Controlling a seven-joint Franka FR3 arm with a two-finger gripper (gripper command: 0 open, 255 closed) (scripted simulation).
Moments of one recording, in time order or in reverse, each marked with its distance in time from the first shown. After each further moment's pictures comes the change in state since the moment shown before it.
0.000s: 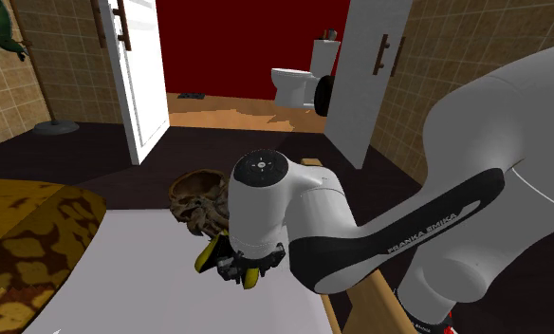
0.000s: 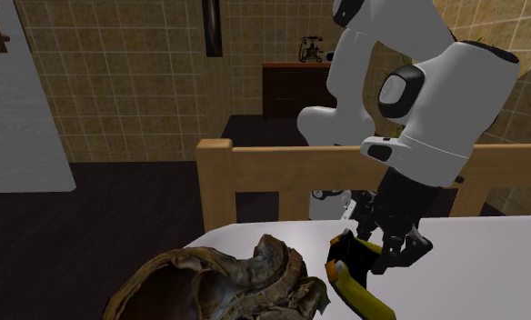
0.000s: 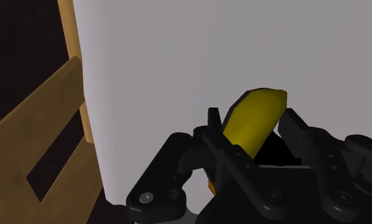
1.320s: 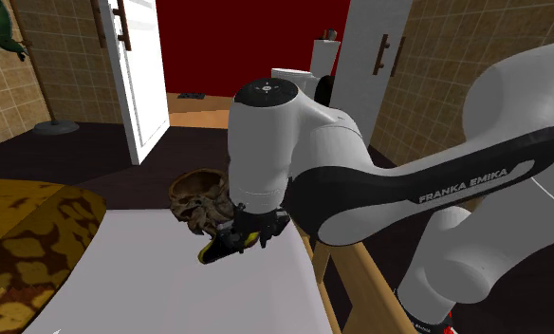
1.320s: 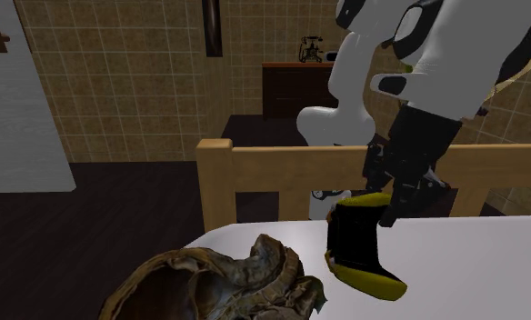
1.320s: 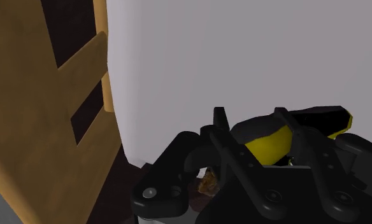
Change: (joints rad) arm 0.040 -0.119 -0.091 0.152 0.062 -0.250 -0.107
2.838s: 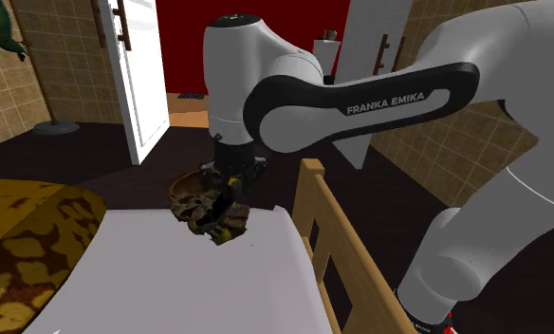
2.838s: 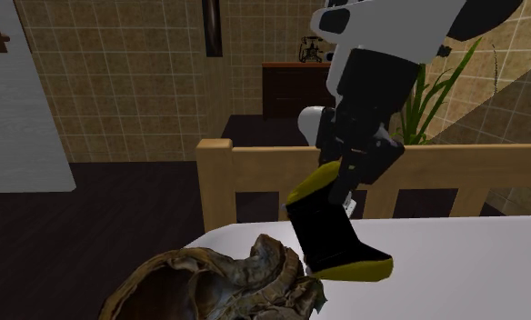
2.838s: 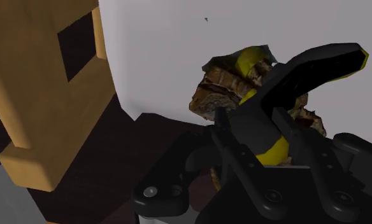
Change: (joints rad) arm -0.107 0.161 -0.081 0.267 -0.116 -0.110 -0.120
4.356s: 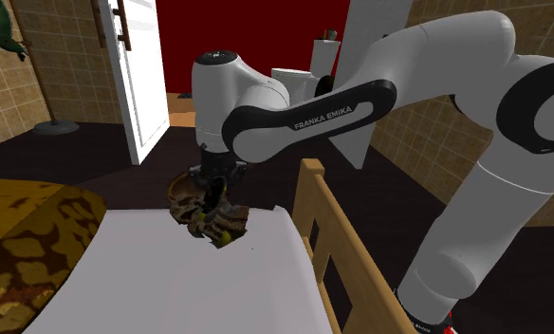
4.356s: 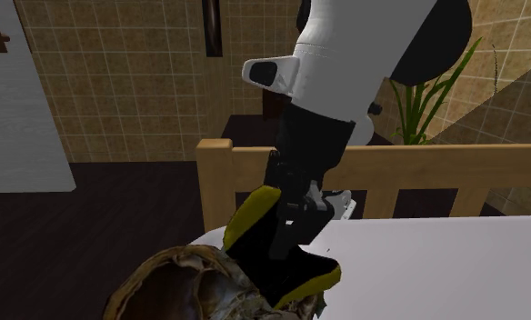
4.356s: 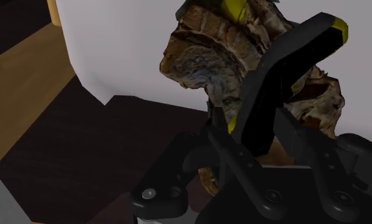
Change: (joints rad) arm -0.065 0.208 -0.013 0.041 -0.141 0.173 0.012
